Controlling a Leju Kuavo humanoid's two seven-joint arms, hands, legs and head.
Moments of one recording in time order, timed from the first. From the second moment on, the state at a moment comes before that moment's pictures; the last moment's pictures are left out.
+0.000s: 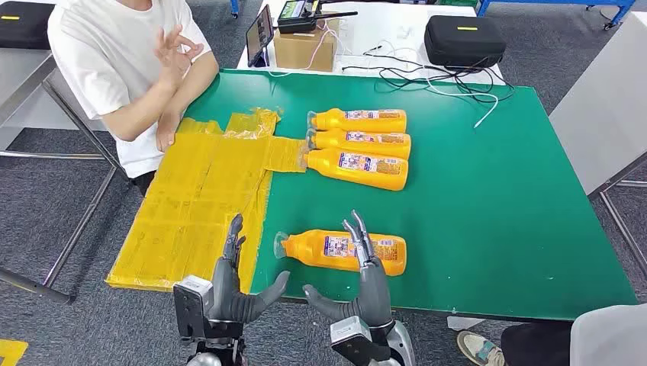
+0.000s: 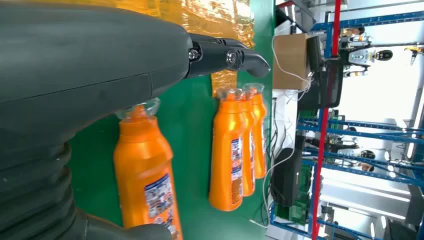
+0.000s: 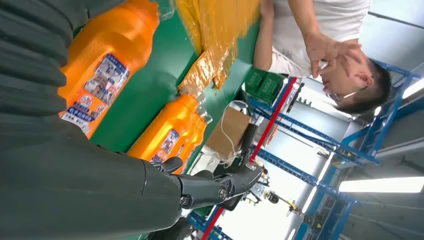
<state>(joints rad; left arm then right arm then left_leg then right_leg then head) 0.13 -0.14 -0.42 -1.49 0.12 0.44 -0.50 0.02 0.12 0.54 -1.37 0.36 -0.58 -0.60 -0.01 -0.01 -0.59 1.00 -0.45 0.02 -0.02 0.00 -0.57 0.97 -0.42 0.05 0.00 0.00</state>
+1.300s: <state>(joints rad) -0.01 -0.20 -0.47 -1.24 0.10 0.37 -0.53 -0.27 -0.04 0.47 -0.95 0.86 -0.54 -0.30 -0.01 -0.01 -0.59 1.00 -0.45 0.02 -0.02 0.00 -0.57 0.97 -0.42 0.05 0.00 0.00</state>
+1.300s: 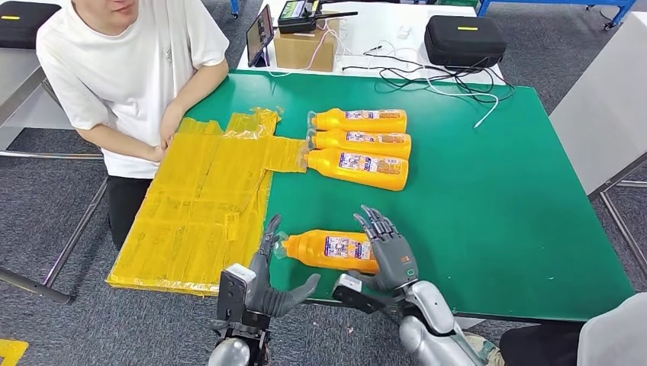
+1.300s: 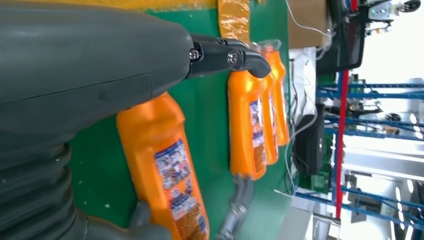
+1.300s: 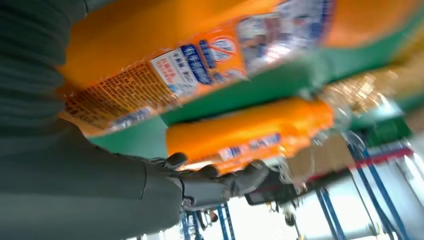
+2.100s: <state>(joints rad) 0.02 -0.22 -0.43 -1.36 0.00 0.45 -0.52 -0.54 -0.04 0.60 -0.72 1.11 -0.14 0.11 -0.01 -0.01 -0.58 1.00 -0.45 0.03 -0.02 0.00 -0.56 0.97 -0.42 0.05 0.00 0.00</state>
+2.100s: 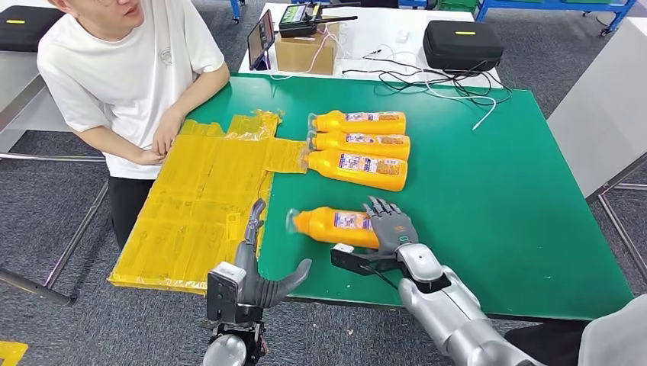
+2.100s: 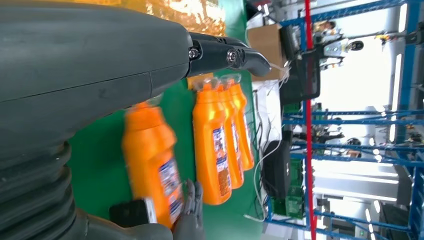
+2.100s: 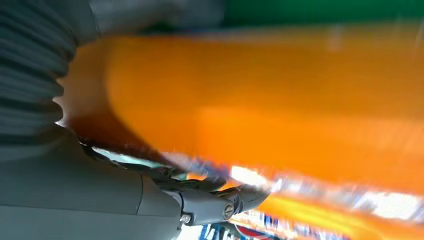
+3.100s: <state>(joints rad) 0.03 -0.27 -0.28 -1.40 0.31 0.50 -0.54 -0.37 0.00 0.48 -0.88 0.65 -0.38 -0.23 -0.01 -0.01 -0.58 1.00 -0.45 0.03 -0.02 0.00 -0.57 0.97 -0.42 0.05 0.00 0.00</state>
